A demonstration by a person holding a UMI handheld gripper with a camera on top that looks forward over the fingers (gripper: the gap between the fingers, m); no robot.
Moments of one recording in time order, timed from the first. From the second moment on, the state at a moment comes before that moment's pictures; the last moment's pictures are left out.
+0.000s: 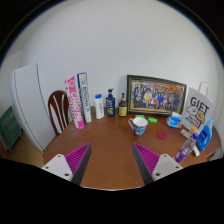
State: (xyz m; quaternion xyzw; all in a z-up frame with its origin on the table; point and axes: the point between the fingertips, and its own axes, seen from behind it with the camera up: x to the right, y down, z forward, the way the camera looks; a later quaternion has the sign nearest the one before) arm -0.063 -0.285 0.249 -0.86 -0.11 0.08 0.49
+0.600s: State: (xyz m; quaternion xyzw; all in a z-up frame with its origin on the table) arm 0.185 -0.268 0.150 -0.86 0.03 -0.03 0.50
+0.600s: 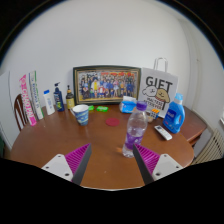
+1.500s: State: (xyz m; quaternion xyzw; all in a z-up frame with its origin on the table) arm 0.271 -0.135 0.079 -0.83 0.00 0.00 0.56
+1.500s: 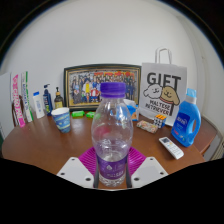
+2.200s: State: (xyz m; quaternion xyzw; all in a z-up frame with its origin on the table) arm 0.245 0.012 0.203 -0.75 -0.25 -0.33 0.51
